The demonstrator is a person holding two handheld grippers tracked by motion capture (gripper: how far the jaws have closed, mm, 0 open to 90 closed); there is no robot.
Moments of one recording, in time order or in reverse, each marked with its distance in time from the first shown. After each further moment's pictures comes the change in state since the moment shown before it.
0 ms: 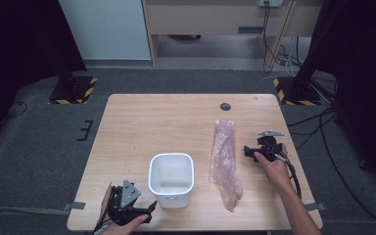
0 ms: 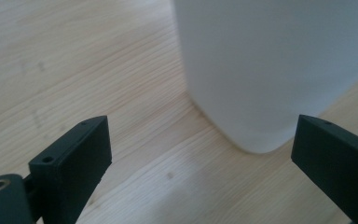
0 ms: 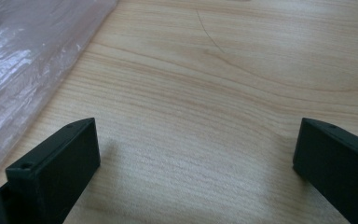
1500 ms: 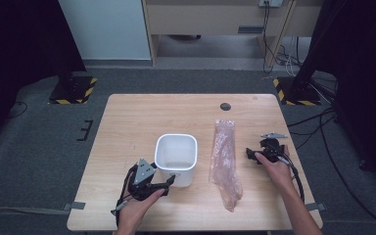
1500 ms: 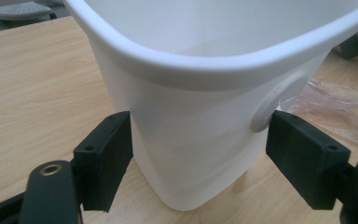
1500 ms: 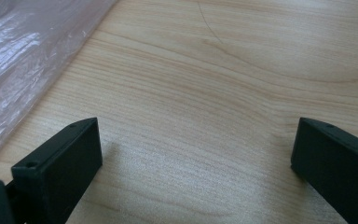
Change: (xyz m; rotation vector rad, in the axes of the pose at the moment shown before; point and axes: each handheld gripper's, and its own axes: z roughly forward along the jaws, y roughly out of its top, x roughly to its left) left arm 0.011 0.050 0.052 -0.189 -0.090 -0.066; right arm -0.006 -0.007 -0.007 -0.001 0.032 -0.019
